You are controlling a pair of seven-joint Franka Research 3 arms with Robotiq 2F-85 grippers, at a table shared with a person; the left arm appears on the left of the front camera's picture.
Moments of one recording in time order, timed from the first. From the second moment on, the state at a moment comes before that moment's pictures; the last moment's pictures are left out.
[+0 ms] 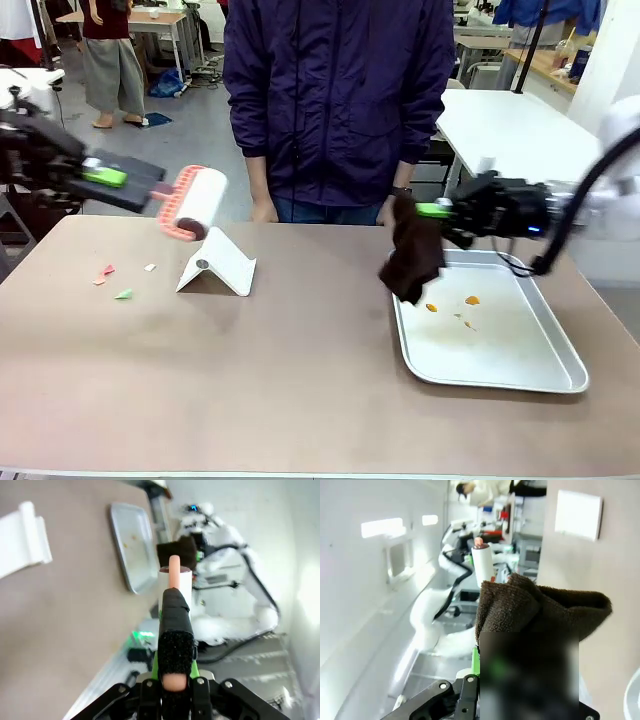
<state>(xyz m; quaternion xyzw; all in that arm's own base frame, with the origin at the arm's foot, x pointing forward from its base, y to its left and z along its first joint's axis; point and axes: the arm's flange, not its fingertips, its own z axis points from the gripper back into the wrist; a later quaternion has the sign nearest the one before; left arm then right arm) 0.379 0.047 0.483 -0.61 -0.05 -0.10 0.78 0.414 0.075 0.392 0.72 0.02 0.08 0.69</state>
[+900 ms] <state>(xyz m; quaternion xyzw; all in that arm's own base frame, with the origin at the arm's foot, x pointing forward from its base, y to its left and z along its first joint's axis) 0.292 0.261 0.387 -0.70 -0.06 0.02 0.71 0.329 -0.168 0.365 0.75 -0.05 -0.07 0.65</state>
